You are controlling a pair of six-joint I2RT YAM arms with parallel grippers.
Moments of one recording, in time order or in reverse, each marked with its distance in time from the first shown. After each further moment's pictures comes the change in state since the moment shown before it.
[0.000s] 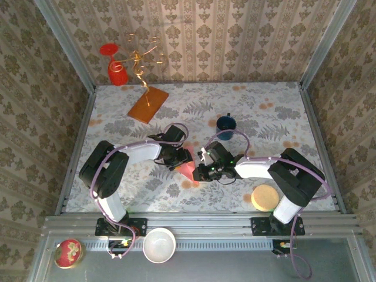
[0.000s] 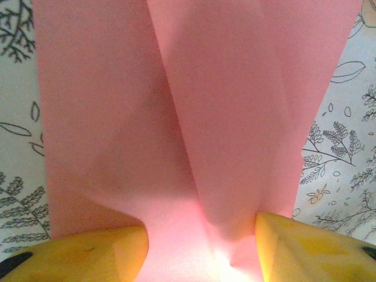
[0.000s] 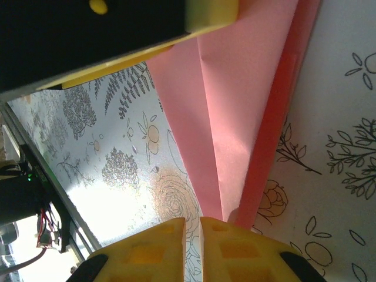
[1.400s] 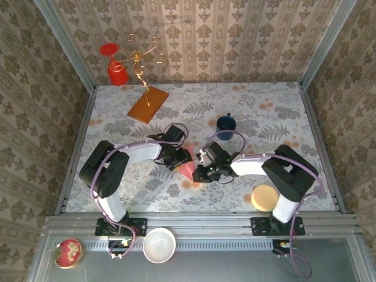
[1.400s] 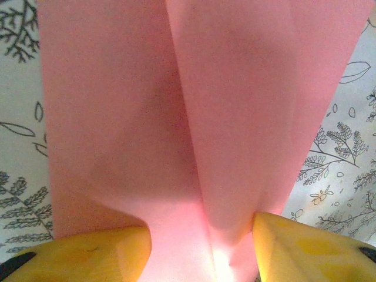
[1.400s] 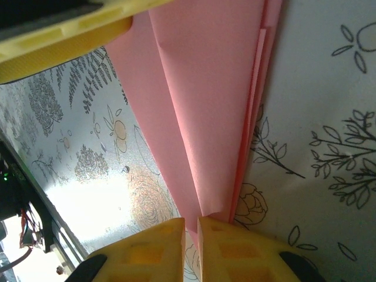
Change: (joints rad) left arm 0.000 0.003 0.003 -0.003 0.000 0.000; right arm 0.002 0.070 0.060 -0.093 -0.005 -0.022
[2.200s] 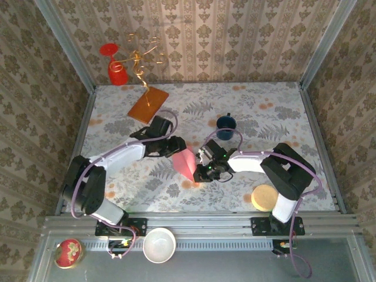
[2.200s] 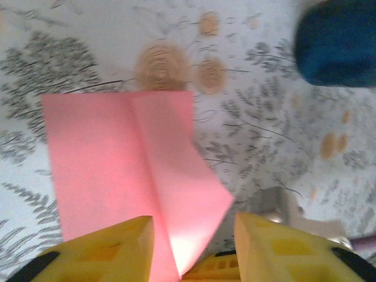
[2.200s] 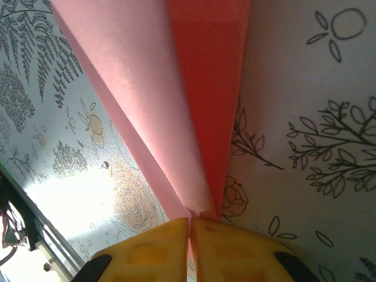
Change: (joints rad) left arm 0.093 -0.258 -0.022 0.073 0.071 0.139; right arm 0.000 0.025 0.078 -0.165 0.026 -0.038
